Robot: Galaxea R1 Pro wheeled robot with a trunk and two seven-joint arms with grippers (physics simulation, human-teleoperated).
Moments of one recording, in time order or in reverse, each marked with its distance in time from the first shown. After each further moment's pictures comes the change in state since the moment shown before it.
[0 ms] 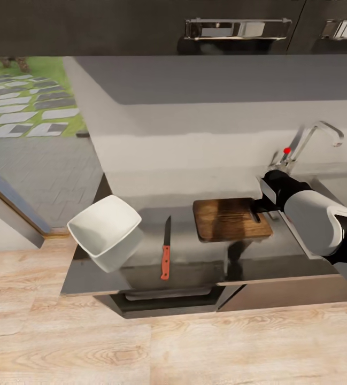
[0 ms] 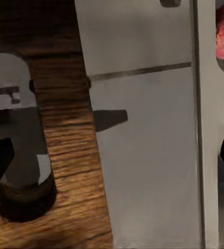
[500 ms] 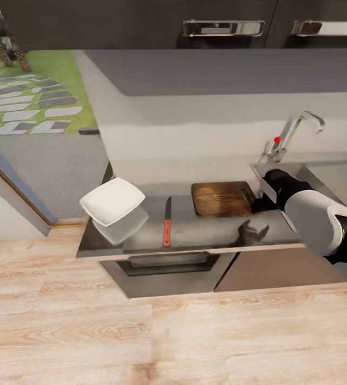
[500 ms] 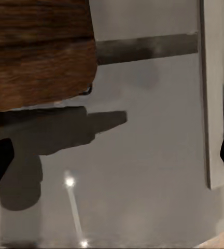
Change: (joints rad) left arm 0.000 0.000 0.000 0.005 -0.001 0.000 0.000; right arm 0.000 -0.001 -0.002 -0.011 -0.003 -0.002 0.006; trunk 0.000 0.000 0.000
